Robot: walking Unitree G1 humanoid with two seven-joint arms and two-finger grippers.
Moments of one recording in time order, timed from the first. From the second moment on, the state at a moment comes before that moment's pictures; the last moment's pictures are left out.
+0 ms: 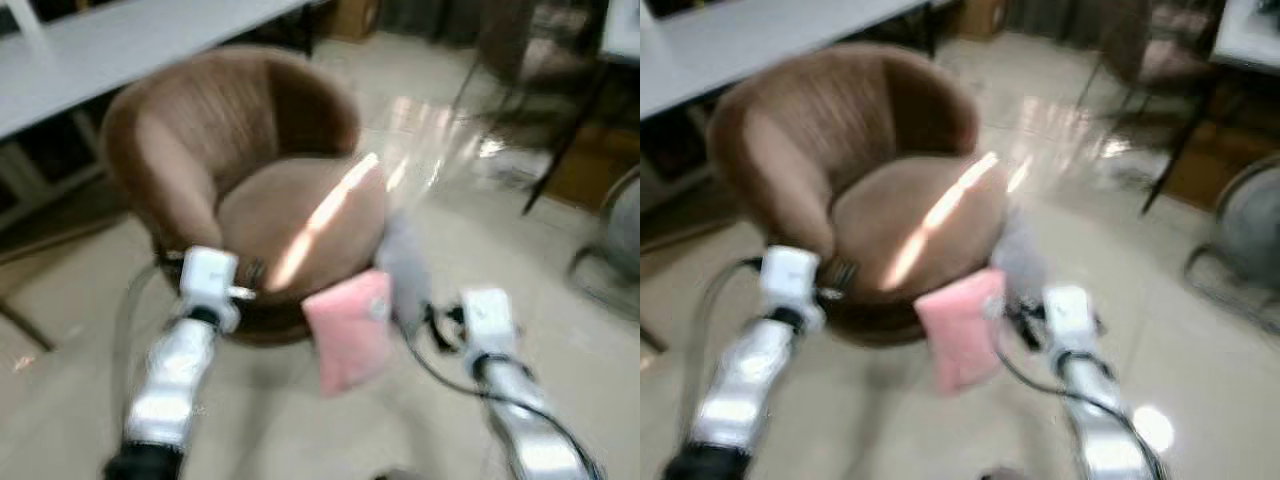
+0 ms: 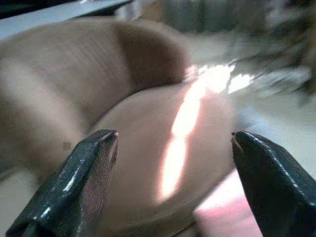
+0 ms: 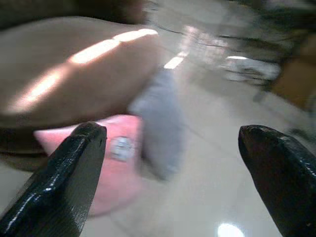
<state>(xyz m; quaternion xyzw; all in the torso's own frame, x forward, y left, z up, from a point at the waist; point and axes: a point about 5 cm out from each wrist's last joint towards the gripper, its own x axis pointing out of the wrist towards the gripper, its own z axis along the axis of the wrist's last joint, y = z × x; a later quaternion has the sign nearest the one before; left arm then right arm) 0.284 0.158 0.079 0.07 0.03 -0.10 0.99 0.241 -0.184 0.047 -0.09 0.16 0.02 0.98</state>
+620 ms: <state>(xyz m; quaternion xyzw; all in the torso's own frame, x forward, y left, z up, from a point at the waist) 0.284 0.169 0.084 0.10 0.02 -0.11 0.99 0.240 -0.158 0.035 -0.07 0.18 0.06 0.98</state>
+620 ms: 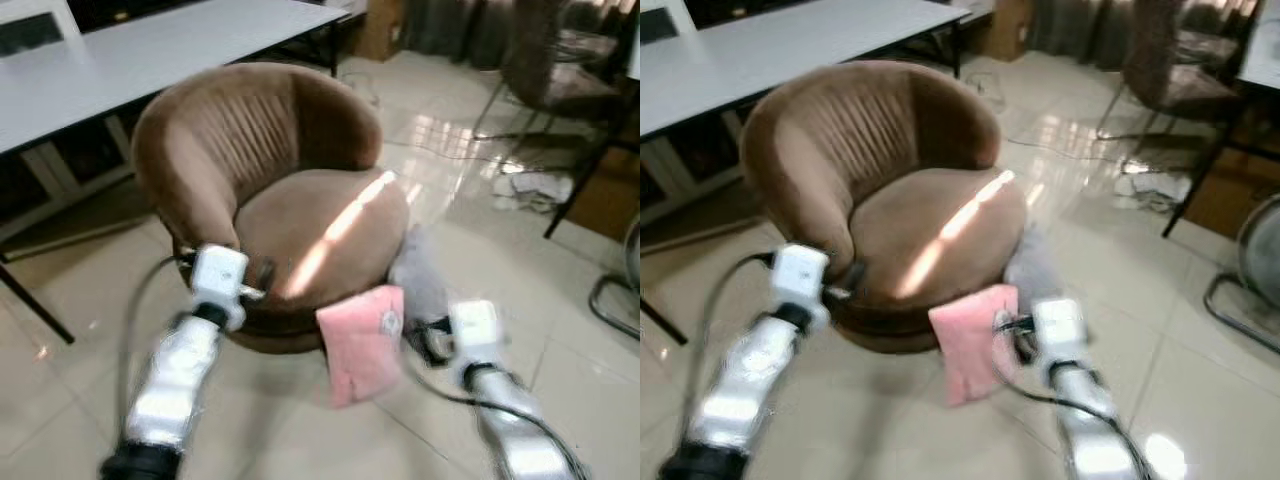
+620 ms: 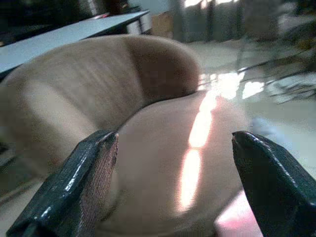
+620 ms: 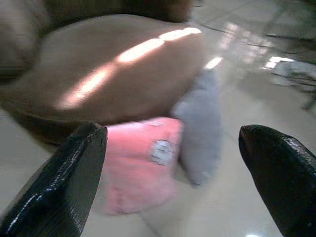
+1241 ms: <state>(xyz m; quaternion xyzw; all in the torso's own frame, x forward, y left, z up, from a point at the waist) 0.287 0.164 0.085 0.10 0.02 -0.12 0.99 0.240 -0.161 0.036 -0.07 0.17 0.06 0.98</state>
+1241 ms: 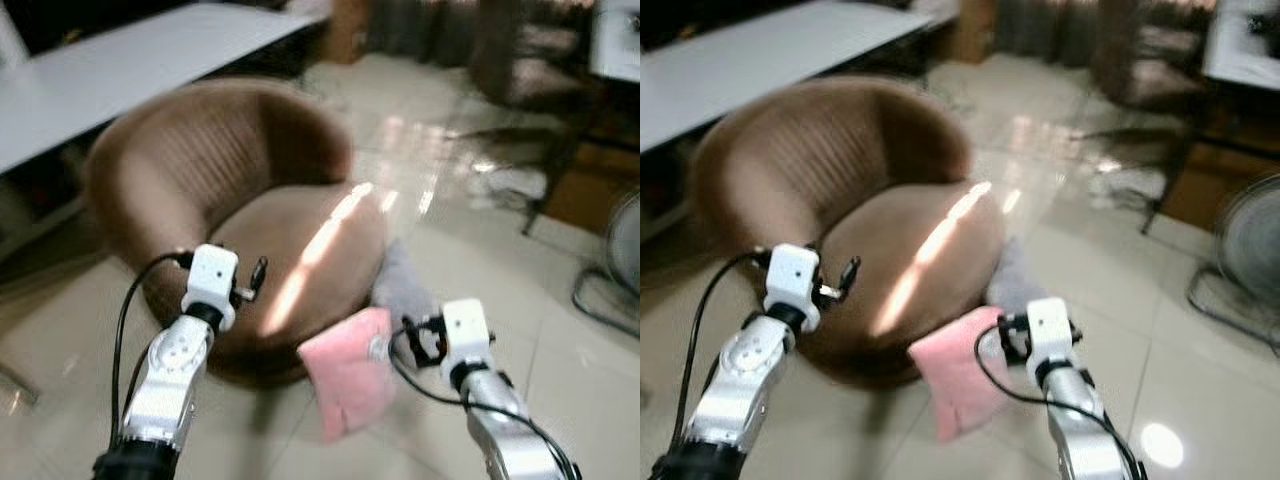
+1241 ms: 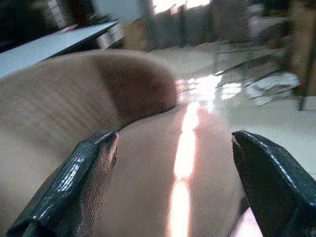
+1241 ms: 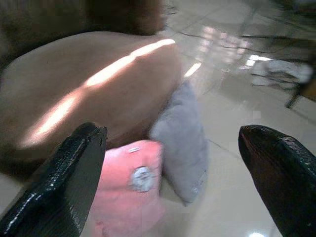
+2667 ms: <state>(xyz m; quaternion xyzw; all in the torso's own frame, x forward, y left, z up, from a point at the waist) 0.289 0.156 0.085 0.08 0.03 -0.12 0.99 0.239 -0.168 0.037 -0.08 0.17 0.06 0.98</state>
